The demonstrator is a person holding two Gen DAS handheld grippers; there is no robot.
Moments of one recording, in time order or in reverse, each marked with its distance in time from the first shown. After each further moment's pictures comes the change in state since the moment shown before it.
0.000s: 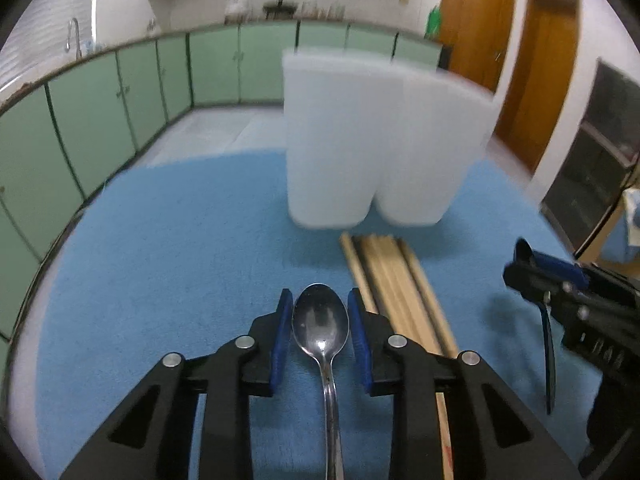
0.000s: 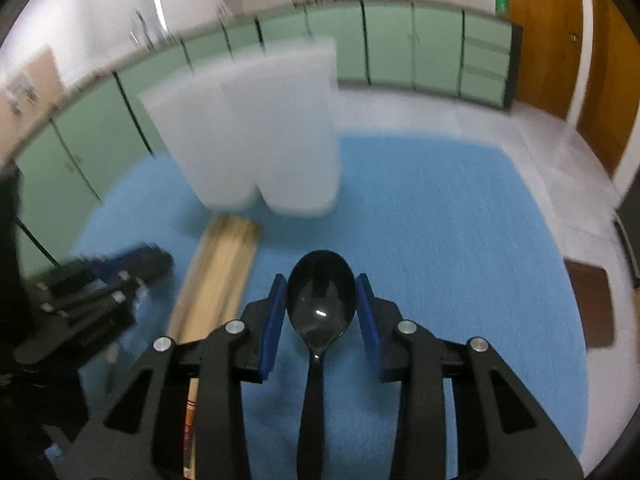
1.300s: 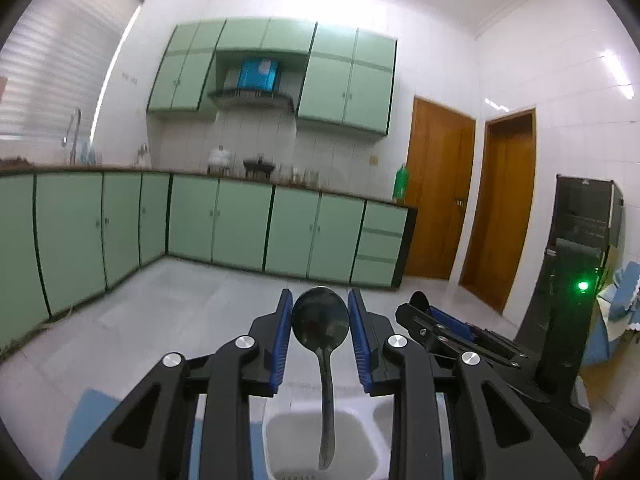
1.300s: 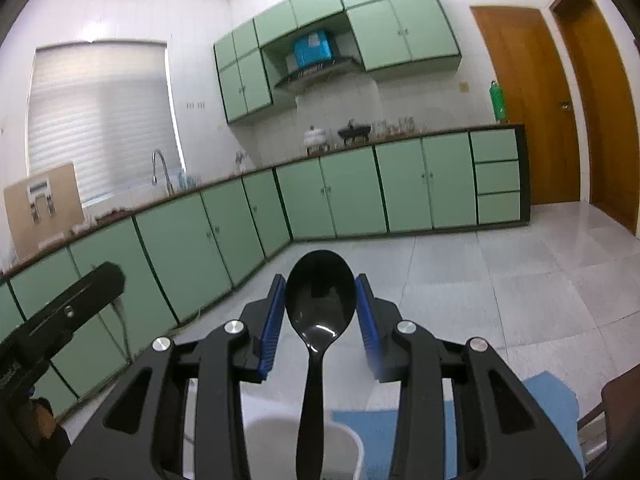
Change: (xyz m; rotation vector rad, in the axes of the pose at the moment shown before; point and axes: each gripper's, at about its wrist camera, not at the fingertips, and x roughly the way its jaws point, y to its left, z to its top) left arm -0.023 0.007 0.145 -0.024 -0.548 -0.109; right arm 0.052 -0.030 0.161 0.054 -0.430 0.058
